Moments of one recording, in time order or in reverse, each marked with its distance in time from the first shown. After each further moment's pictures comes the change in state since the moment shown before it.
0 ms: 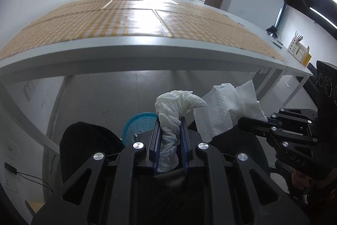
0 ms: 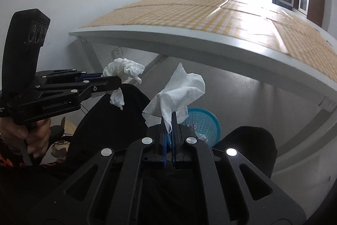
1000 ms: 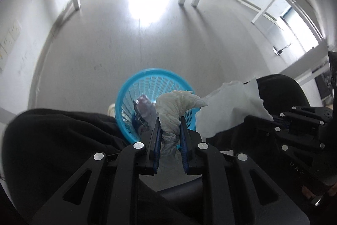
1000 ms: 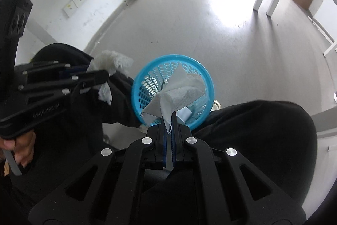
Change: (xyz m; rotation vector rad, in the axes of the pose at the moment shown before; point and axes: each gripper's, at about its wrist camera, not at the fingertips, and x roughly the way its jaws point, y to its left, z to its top) left arm 0.238 0.071 -0.018 -0.096 0.375 -0.007; right arm 0.236 -0.067 -0.020 0.134 0.410 -0.113
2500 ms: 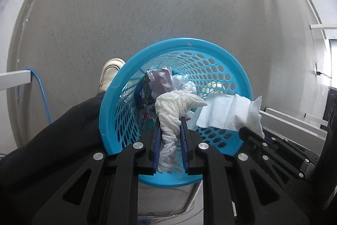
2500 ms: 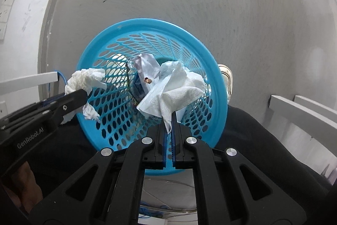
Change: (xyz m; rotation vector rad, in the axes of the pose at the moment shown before) left arm 0.214 0.081 0.081 -0.365 0.458 0.079; right arm 0.264 -0.087 0.076 0.313 0.467 0.015
